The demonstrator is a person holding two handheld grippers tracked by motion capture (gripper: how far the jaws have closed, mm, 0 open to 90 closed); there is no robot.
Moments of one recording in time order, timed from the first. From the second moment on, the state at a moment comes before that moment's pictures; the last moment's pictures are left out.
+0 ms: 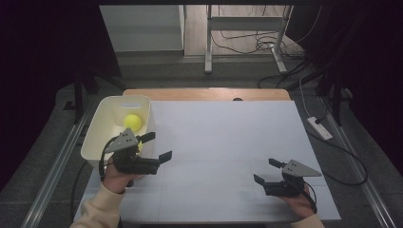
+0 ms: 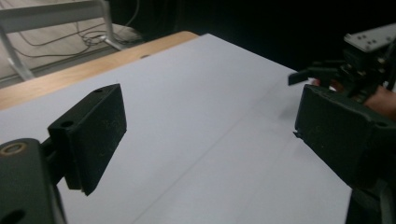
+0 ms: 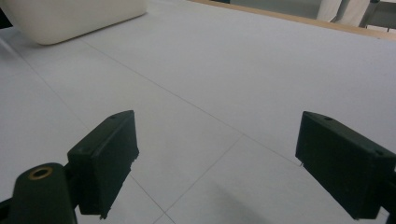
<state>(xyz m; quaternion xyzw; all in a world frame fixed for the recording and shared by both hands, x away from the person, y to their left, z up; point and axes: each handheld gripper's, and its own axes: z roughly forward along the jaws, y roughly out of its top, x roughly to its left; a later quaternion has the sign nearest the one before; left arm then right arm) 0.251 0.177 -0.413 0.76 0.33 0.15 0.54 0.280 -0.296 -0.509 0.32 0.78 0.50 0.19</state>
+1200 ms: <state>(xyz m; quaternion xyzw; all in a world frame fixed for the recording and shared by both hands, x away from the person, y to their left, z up) 0.234 0.156 -0.515 0.79 0.31 0.13 0.52 0.277 -0.297 -0.510 0.31 0.78 0.50 0.19</state>
